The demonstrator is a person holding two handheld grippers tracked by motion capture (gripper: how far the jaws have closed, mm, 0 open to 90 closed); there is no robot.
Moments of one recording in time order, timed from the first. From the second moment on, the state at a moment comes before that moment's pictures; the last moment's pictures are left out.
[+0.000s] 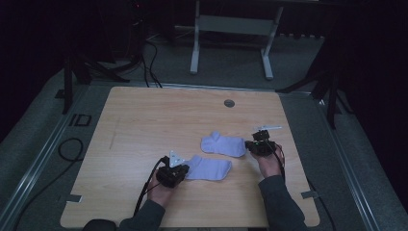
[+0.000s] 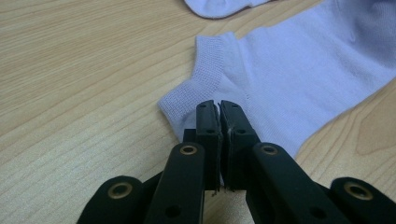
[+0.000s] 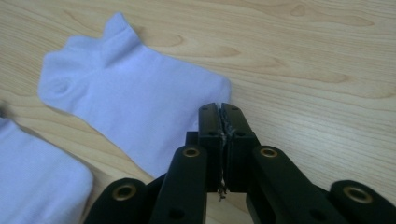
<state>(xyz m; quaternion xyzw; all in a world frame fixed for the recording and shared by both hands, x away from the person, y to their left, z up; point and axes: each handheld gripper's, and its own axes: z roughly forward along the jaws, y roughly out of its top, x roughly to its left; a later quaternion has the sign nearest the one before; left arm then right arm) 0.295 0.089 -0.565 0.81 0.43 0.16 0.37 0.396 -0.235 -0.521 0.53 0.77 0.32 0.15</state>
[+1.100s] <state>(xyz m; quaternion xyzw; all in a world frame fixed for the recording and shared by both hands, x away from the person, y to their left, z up) 0.295 0.087 -0.565 0.81 0.43 0.15 0.38 0.399 -0.188 -0.510 0.43 0.82 0.34 0.17</state>
